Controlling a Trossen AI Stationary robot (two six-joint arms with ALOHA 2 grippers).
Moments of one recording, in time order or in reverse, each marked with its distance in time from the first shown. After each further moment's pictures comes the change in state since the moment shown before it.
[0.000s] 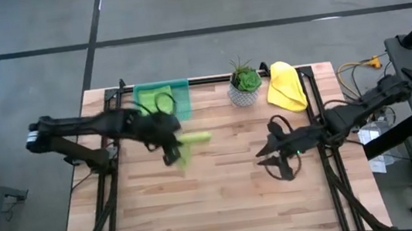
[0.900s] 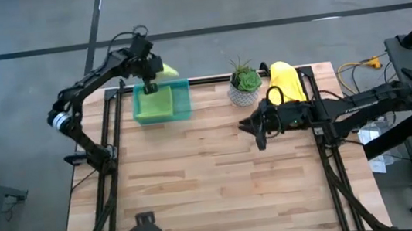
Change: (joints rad) left arm 0.965 0.312 0.085 0.120 -0.034 1.283; right arm -0.300 -0.011 -0.159 0.393 0.085 0.040
